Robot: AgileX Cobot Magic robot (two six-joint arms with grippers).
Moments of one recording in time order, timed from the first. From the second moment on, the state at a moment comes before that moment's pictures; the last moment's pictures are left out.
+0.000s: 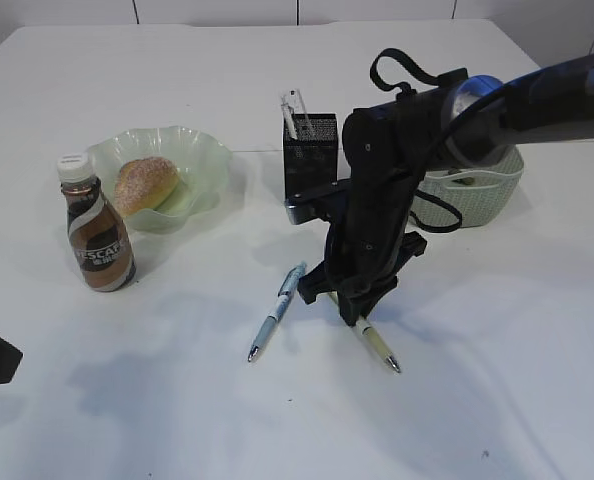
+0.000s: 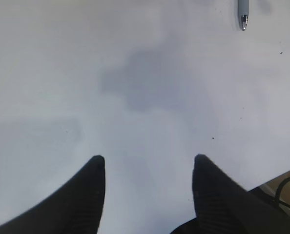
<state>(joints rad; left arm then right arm) -0.29 1.11 -0.64 -0.22 0.72 0.07 0.45 2.21 -1.58 0.06 0.95 -0.04</state>
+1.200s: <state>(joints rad) -0.29 1.11 -0.64 -0.22 0.72 0.07 0.45 2.07 -1.98 -0.09 0.93 -0.04</state>
